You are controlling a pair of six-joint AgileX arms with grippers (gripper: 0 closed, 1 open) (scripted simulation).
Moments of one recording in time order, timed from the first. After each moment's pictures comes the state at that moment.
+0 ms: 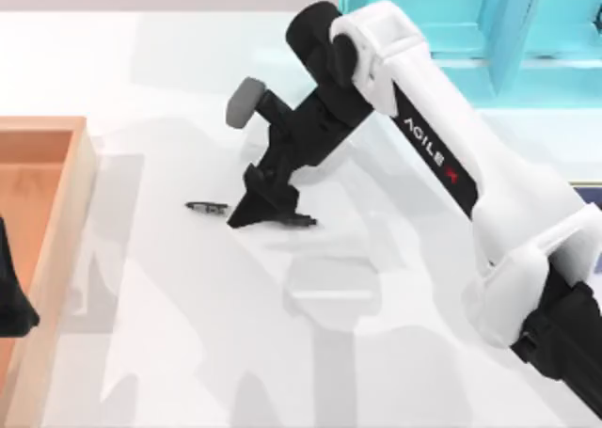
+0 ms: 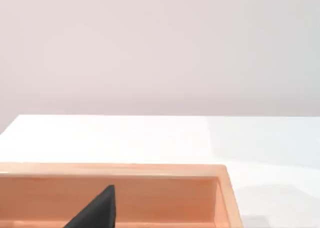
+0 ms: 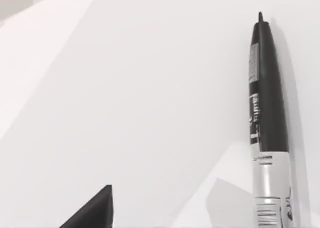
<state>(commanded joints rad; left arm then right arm) 0.00 0.00 0.00 0.00 0.00 0.00 0.55 3.30 3.41 -1.55 -0.73 -0.61</state>
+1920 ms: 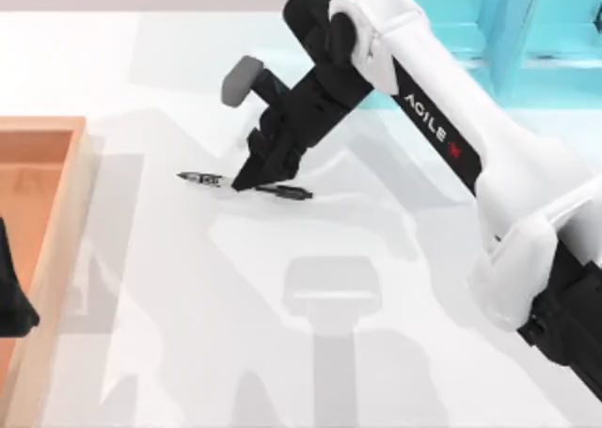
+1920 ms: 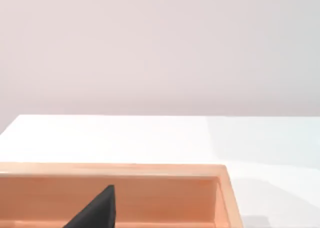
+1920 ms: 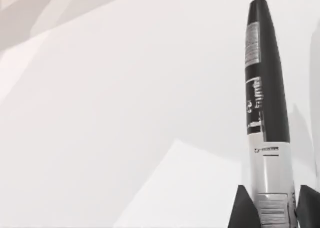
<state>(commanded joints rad) 0.00 0.00 0.00 0.00 0.00 0.00 0.53 3.12 3.26 -1.47 -0.70 -0.58</state>
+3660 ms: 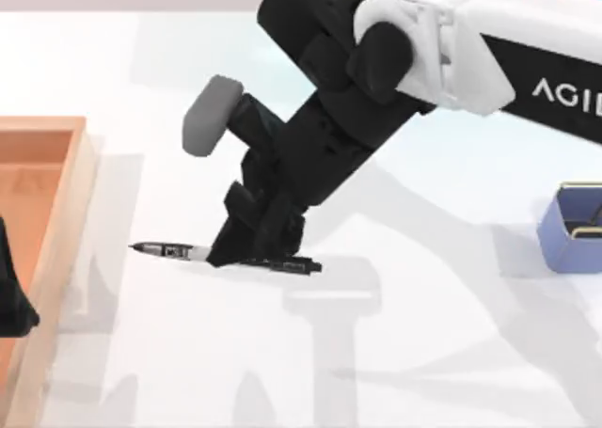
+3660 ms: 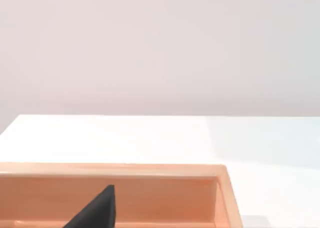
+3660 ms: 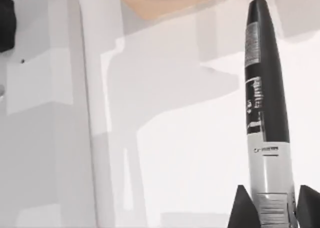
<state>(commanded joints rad) 0.00 0.00 0.00 0.00 0.00 0.00 0.77 1.97 1.69 -0.91 -0.65 -0.38</state>
